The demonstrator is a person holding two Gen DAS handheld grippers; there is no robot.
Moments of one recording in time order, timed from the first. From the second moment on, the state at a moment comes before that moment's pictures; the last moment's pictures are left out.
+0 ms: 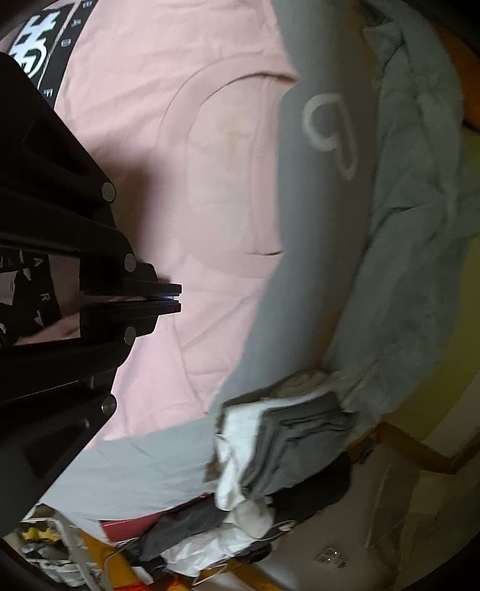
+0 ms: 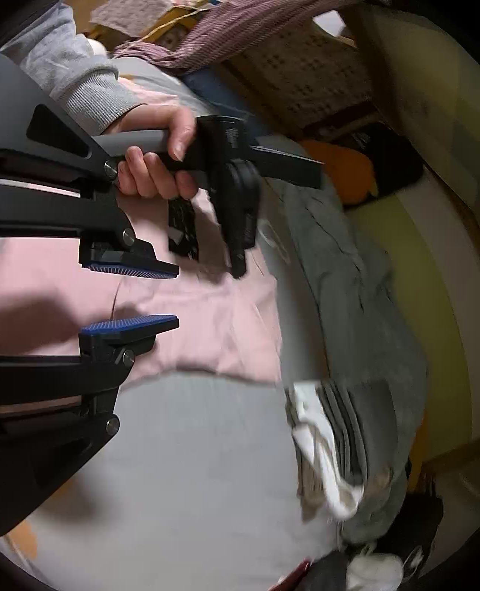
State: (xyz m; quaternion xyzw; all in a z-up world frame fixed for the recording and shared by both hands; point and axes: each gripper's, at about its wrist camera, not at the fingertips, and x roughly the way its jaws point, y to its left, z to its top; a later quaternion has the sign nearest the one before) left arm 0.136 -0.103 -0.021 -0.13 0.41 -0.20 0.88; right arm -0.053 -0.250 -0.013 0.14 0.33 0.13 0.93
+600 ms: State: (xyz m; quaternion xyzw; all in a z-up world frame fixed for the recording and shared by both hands) left arm 0.061 -0.097 0.006 -0.05 0.36 -0.26 0.89; right arm -0.067 -0.278 -0.023 0.20 0.32 0.12 0.92
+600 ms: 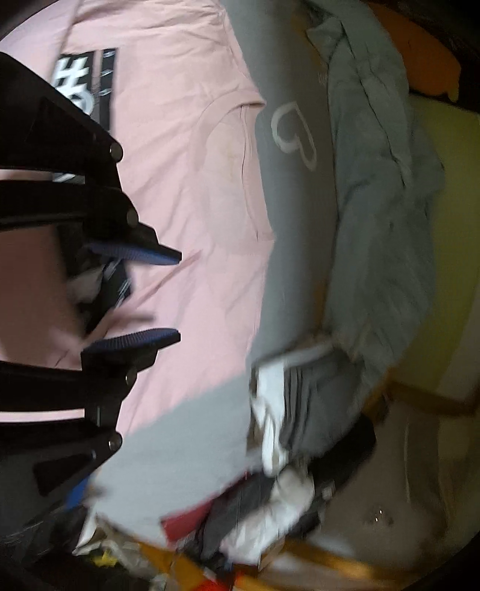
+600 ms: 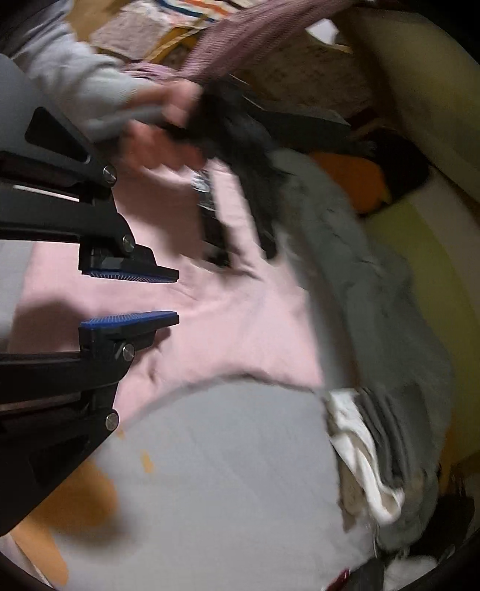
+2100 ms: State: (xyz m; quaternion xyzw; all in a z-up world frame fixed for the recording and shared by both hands) left arm -0.022 -0.118 -0.058 -0.04 0.38 -0.23 0.89; right arm -0.059 -0.276 -0.043 0.12 0.38 0.01 0.92
